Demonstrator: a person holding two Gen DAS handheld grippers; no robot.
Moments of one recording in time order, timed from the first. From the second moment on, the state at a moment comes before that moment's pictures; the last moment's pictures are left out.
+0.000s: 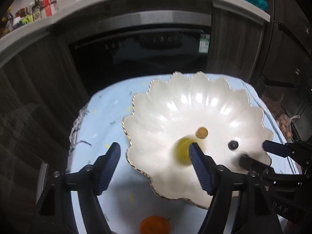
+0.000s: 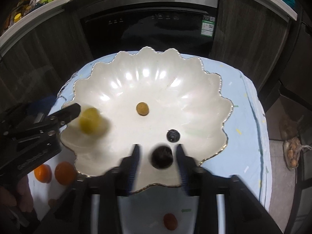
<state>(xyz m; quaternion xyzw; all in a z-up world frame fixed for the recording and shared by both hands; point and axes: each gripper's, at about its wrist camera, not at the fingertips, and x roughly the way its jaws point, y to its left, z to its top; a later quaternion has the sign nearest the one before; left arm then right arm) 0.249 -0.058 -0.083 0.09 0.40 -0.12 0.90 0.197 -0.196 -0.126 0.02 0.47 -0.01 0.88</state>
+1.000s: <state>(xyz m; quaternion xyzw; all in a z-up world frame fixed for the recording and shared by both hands) 0.203 -0.036 -0.031 0.07 0.36 -0.11 0.92 0.161 -0.194 -0.068 0.02 0.40 -0.04 0.92</state>
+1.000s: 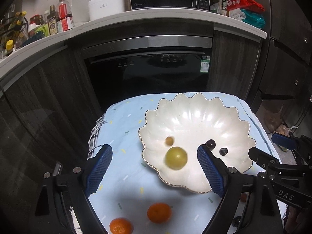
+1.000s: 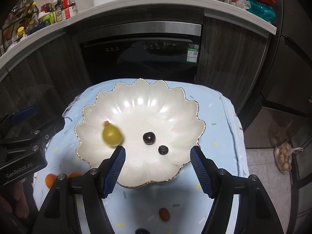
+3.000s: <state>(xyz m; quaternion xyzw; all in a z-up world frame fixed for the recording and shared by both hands) 0.088 0.005 -0.099 0.09 0.41 -0.10 0.90 0.060 -0.148 -0.115 -0.01 0.42 -0.03 0.91</state>
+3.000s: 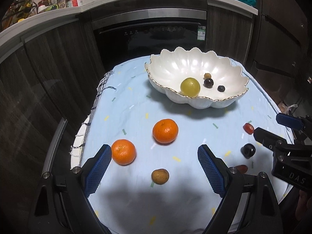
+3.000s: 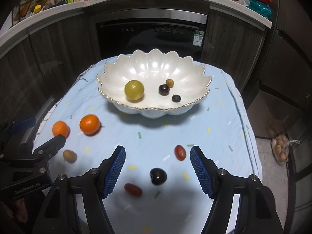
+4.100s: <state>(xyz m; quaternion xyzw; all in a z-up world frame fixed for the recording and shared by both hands) 0.080 0.010 -0.149 0.09 0.44 -0.09 0.89 0.042 -0.126 -0.162 -0.04 0.45 0.02 0.89</state>
